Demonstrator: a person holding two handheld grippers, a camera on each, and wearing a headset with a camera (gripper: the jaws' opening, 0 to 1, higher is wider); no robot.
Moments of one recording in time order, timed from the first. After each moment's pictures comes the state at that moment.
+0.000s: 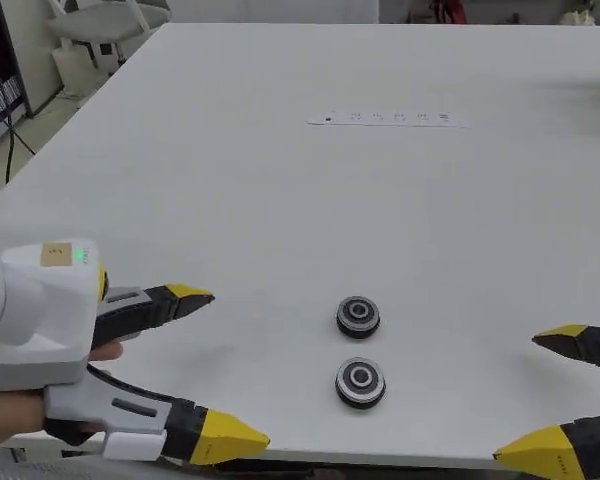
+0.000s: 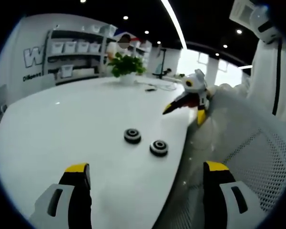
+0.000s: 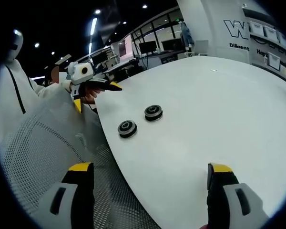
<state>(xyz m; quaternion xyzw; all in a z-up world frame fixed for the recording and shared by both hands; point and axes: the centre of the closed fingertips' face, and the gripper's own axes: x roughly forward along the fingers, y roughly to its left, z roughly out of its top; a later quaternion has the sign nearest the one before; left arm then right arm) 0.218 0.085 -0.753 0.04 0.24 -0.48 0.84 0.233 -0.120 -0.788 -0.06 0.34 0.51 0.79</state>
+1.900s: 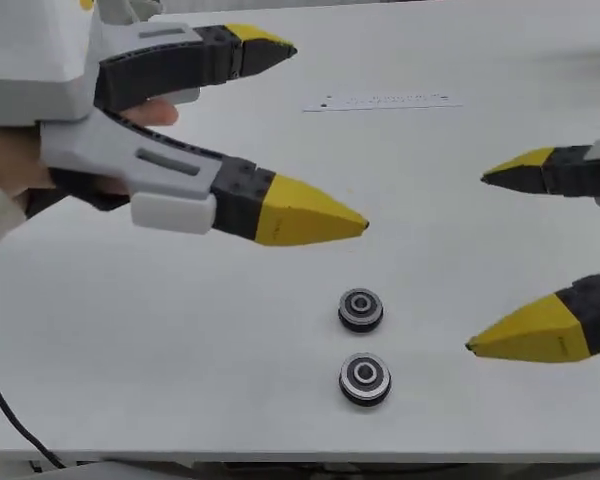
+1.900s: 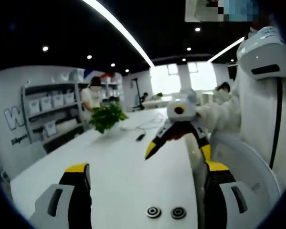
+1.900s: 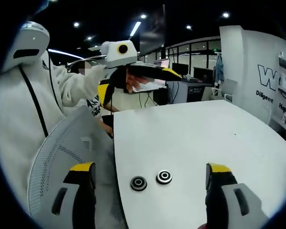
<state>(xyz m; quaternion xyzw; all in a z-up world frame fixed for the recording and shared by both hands) 0.282 0.011 -0.575 0.12 0.04 -0.57 0.81 0.258 -0.041 -0.647 -0.15 0.17 0.61 0.76</state>
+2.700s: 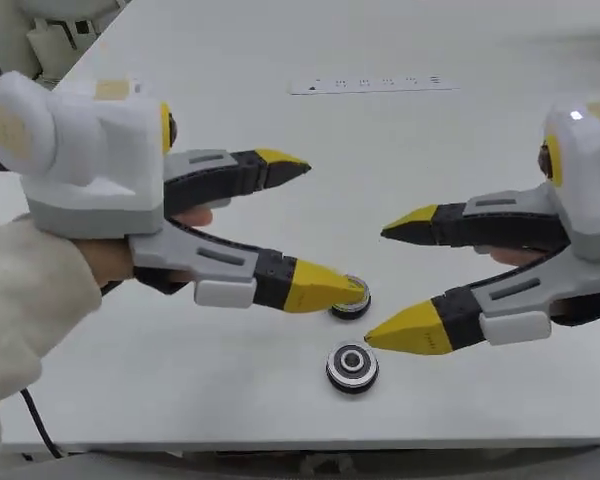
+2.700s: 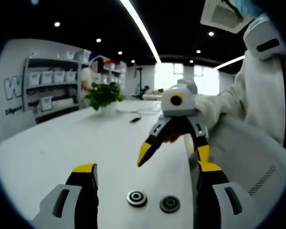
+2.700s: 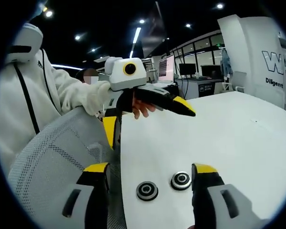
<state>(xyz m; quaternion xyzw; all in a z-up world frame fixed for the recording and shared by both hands) 0.281 -0.001 -0.684 0.06 0.12 -0.57 0.81 0.255 -0.008 -0.720 -0.07 0.20 0.65 0.72</state>
